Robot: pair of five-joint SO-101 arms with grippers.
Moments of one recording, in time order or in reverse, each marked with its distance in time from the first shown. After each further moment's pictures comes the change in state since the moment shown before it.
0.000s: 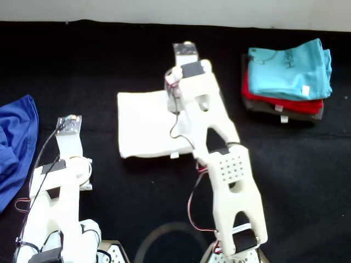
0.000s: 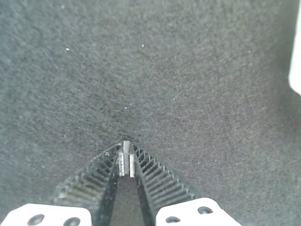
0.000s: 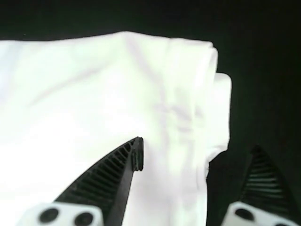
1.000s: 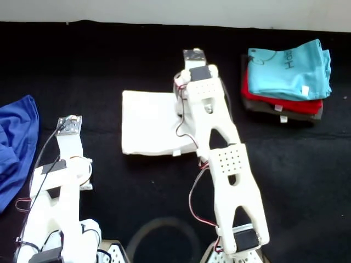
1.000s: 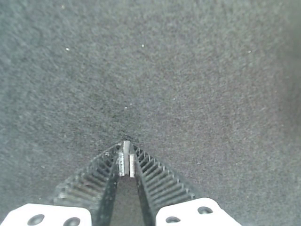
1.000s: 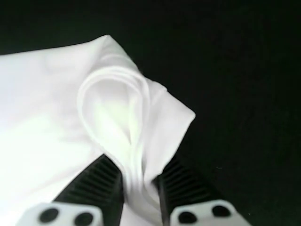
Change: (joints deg) left arm 0.0 0.0 0.0 0.0 0.0; right arm 4.7 14.6 -15.1 5.4 0.0
